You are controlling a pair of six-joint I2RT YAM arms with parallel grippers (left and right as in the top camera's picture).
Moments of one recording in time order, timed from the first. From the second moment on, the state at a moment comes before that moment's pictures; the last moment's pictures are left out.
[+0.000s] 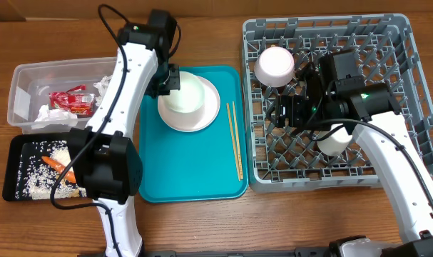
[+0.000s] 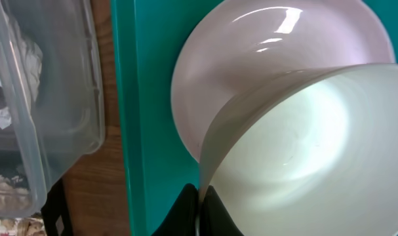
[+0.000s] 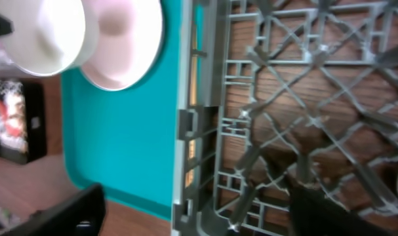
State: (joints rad) left arm -0.21 2.11 2.02 -1.38 -0.09 -0.30; right arm 0.22 1.49 1.36 -1.04 -0.40 0.25
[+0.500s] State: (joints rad) left arm -0.36 2.11 2.03 -1.45 0.08 -0.27; right arm 0.28 1.49 1.36 -0.97 -0.45 0.26
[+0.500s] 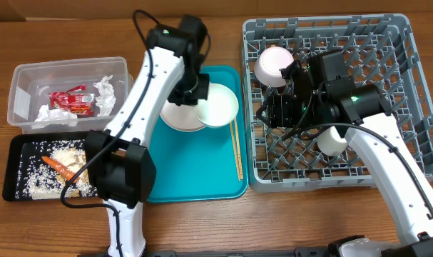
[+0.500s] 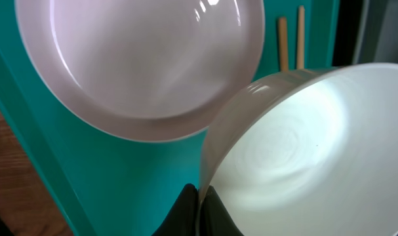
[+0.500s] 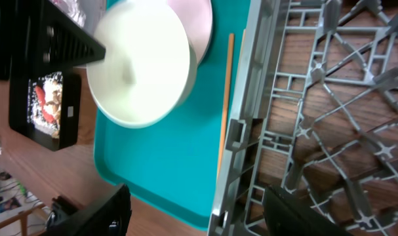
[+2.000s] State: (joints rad) left arm -0.50 1.99 2.05 -1.45 0.09 -0.26; right arm 0.34 1.55 1.36 -0.87 -0.41 0.26
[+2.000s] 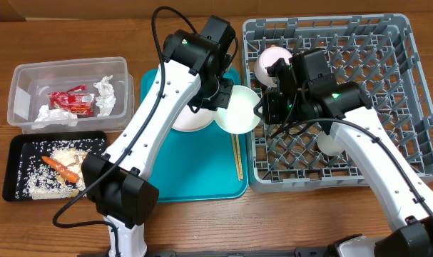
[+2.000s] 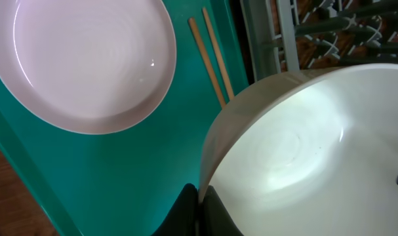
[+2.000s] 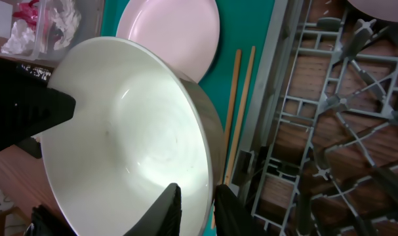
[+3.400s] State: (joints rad) left arm -0.49 1.99 2.28 -1.51 0.23 -0.25; right arm 0.34 1.56 1.36 -0.73 -0.12 0.23
